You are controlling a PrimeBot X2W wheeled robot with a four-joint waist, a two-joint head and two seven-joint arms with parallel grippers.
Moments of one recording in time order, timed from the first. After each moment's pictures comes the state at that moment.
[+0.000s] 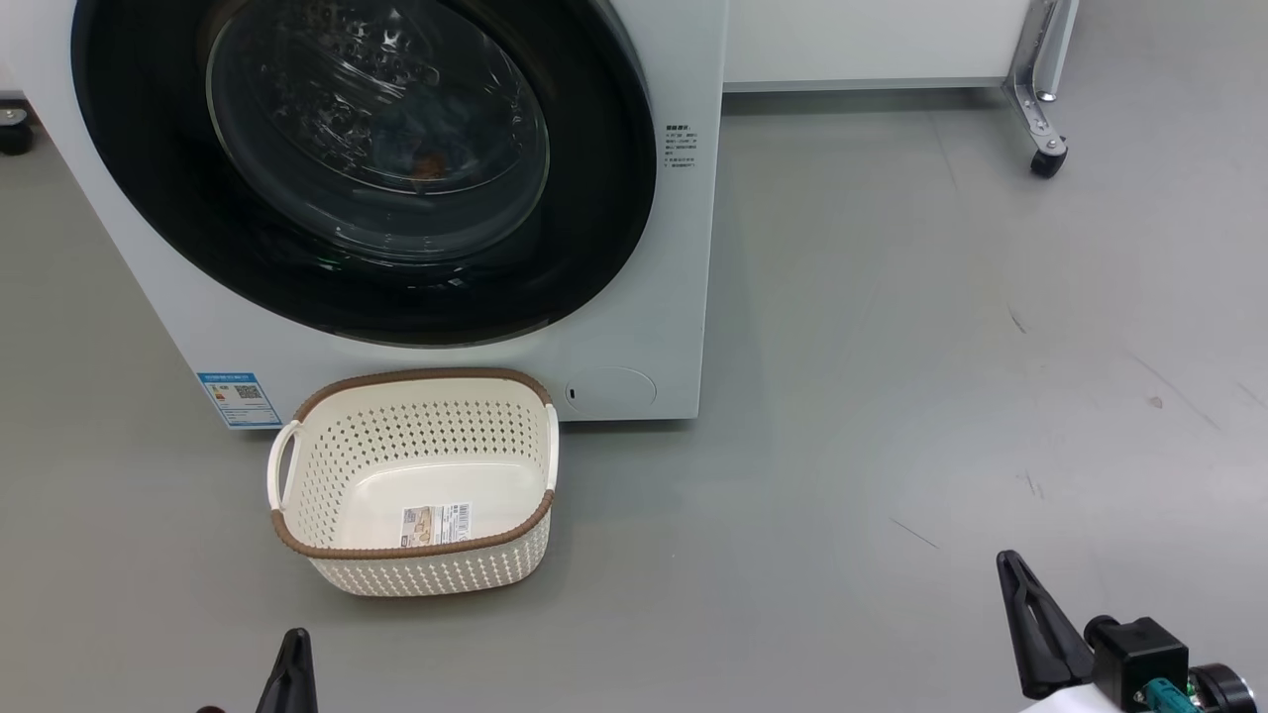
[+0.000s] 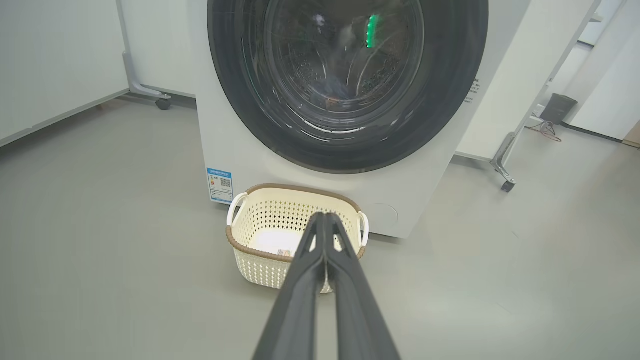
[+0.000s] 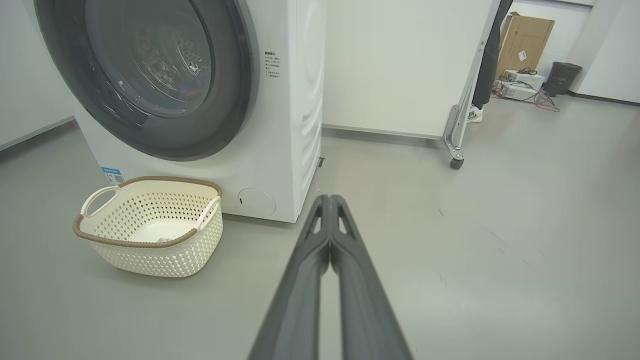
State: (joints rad) left arm 0.24 0.02 -0.03 0.16 -0.40 -0.12 -0.26; right arm 0.16 -0.15 0.17 0.16 0.16 0.03 -0.26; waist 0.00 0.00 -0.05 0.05
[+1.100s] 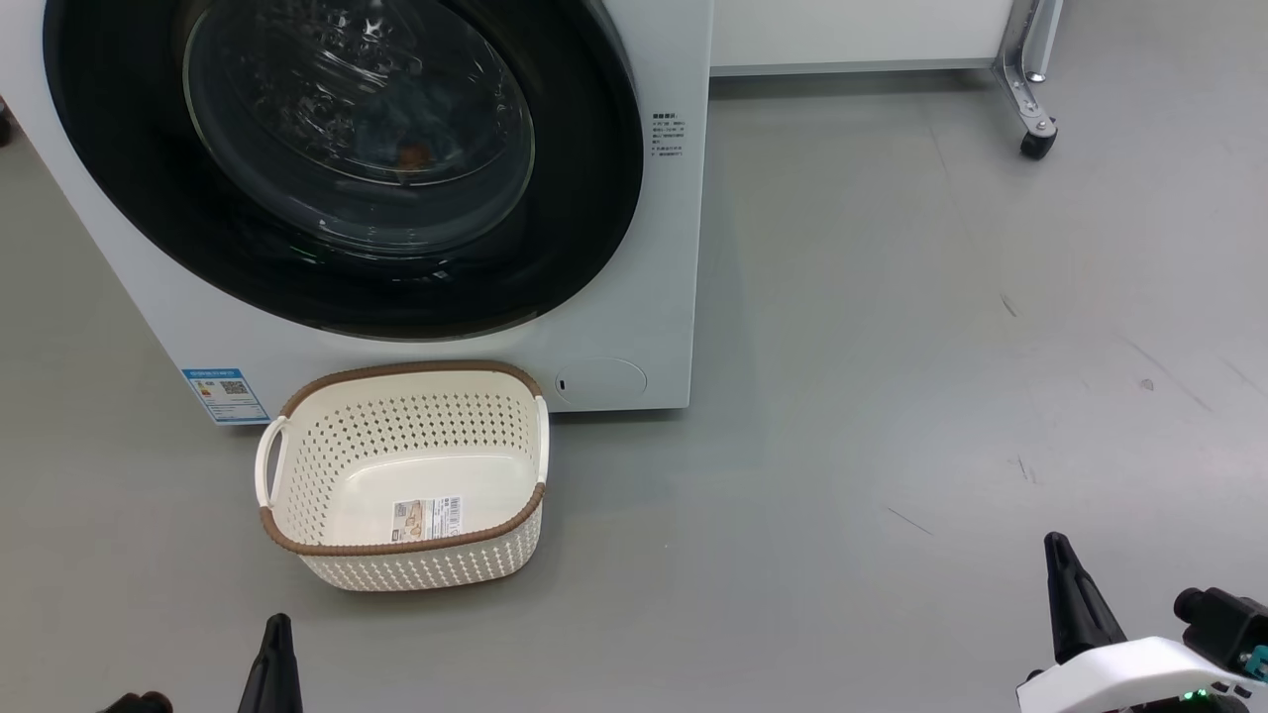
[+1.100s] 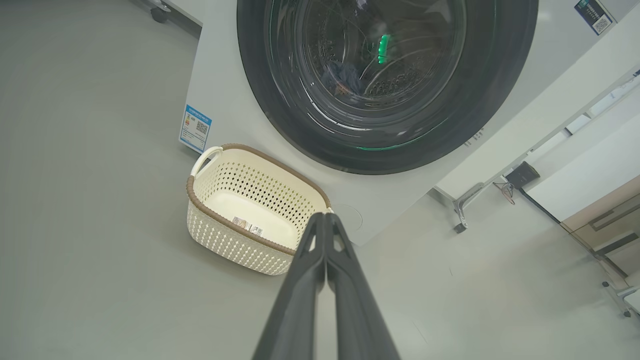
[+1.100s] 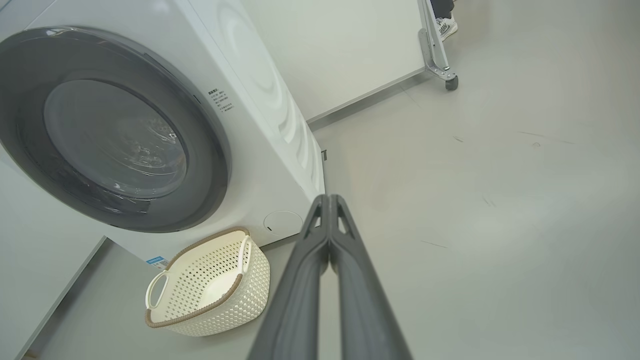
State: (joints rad) left arm 0.20 0.03 -0.03 0.16 -0.79 -0.12 -0.17; right arm 0.14 -0.12 0.10 0.18 0.61 0.05 -0.16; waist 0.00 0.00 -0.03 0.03
